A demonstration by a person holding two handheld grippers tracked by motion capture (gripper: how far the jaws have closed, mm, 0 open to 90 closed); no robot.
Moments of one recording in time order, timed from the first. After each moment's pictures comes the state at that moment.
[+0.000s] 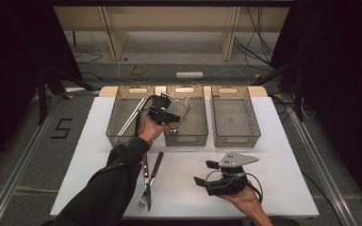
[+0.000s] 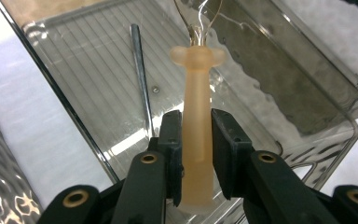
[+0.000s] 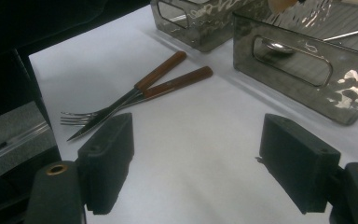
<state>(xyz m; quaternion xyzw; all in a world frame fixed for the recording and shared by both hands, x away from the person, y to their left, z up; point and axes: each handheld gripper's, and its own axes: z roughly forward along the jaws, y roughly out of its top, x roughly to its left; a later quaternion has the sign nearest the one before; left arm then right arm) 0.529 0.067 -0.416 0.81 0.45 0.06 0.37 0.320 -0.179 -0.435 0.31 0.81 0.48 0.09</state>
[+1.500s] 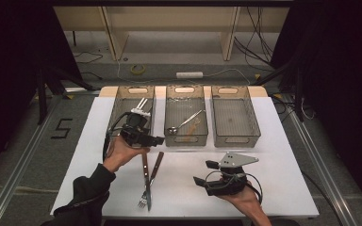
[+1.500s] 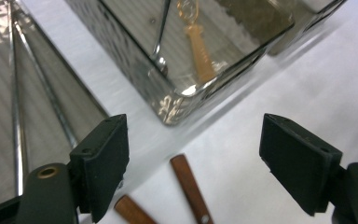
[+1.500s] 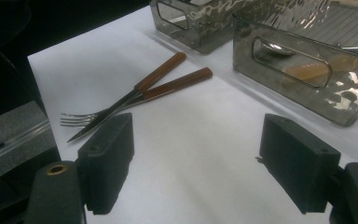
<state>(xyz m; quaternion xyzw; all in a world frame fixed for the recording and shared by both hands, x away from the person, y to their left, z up) 0.433 0.136 -0.396 0.82 0.44 0.07 0.36 0.318 -0.178 -0.434 0.31 0.81 0.48 0.09</state>
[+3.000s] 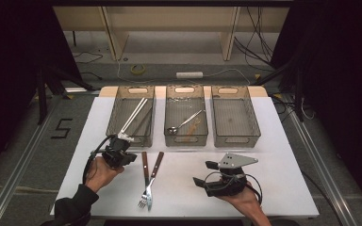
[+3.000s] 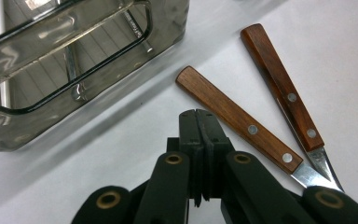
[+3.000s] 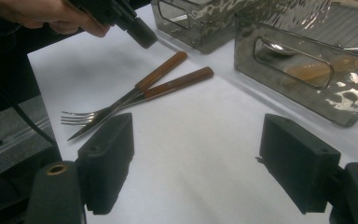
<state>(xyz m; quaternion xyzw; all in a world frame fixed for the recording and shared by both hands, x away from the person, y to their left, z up) 0.400 0.184 -0.452 0.85 0.44 0.11 0.27 0.316 -0.177 -0.433 0.31 0.82 0.48 0.09</state>
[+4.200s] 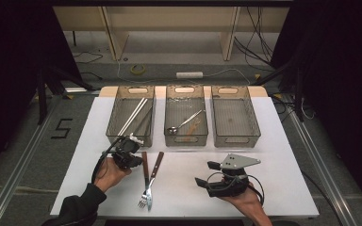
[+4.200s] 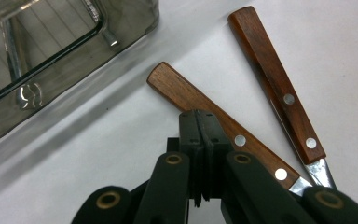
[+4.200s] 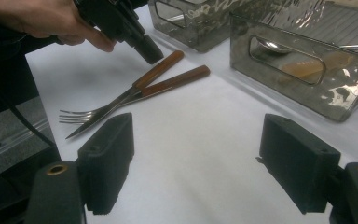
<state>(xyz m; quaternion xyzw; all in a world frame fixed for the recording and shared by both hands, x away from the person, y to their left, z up) 0.408 0.159 -0.468 0.87 0.43 0.09 0.23 0.314 -0.181 -0.434 0.31 0.81 0.48 0.09</state>
